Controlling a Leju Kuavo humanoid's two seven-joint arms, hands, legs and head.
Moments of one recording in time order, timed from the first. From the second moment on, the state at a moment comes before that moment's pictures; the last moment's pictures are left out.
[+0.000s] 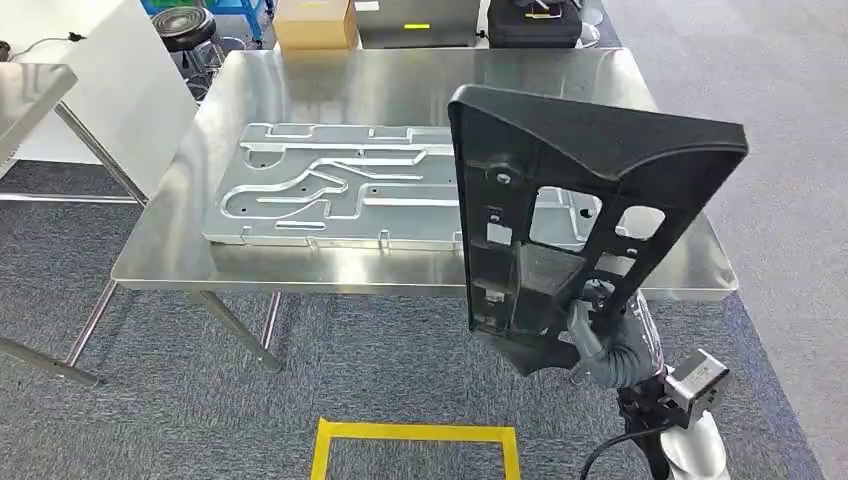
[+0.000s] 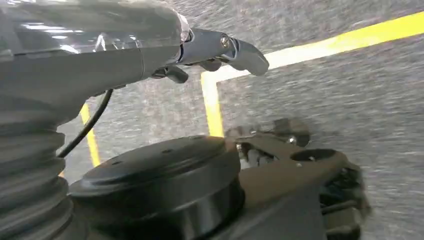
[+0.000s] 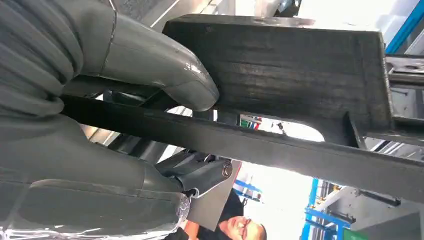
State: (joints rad) left arm -0.09 -0.19 1.03 -0.20 -1.27 0.17 -0.07; right arm -0.01 -0.14 -0.02 -1.81 0.07 0.31 -0.48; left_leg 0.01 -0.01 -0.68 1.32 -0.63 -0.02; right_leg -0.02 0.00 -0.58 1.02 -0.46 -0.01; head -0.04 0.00
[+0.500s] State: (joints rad) left arm -0.09 -0.19 1.04 -0.20 -1.29 0.17 -0.11; right arm -0.86 -0.37 0.10 -1.31 0.42 0.19 -0.28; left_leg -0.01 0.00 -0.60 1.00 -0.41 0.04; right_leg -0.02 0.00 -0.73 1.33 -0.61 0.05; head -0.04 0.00
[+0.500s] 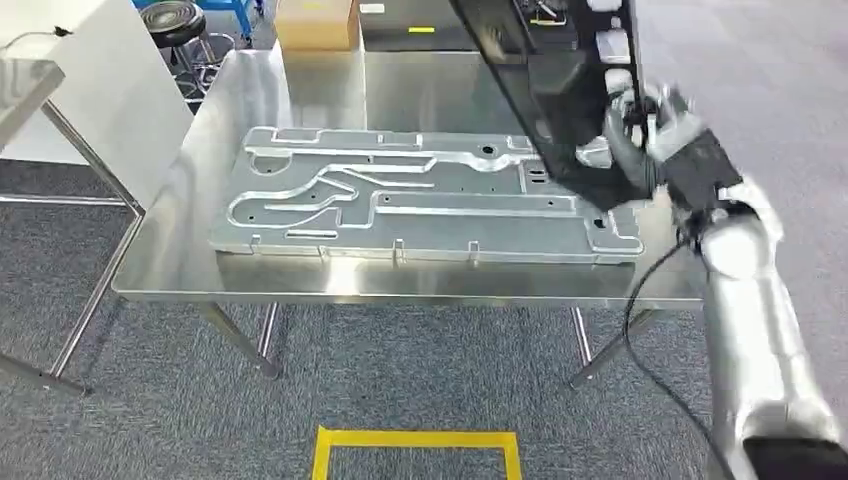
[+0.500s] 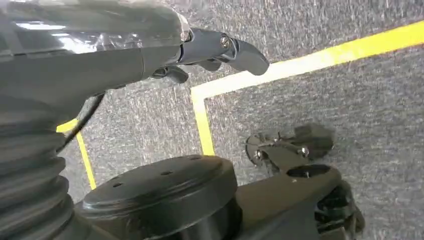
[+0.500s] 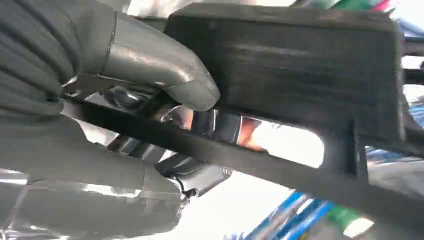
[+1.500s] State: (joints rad) left arm -0.09 -0.20 1.00 -0.20 -1.35 0.22 -0.11; right arm -1.07 -0.24 0.59 -0.32 1.02 -0.29 -0.03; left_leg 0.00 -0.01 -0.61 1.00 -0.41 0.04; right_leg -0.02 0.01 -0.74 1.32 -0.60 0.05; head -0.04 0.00
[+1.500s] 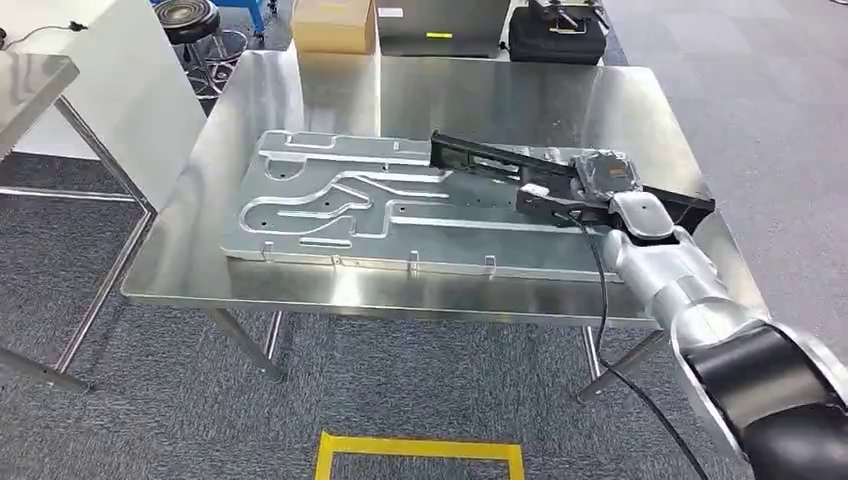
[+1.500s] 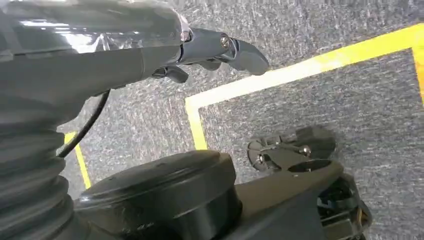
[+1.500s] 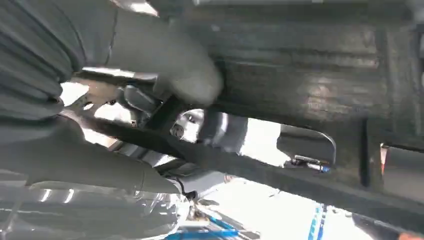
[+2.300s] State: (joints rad) left arm -0.09 -0.20 1.00 -0.20 -1.32 0.23 -0.05; right arm -1.07 -0.30 0.46 -0.29 1.01 -0.24 -0.08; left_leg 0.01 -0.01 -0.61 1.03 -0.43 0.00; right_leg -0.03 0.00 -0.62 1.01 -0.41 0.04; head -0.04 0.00
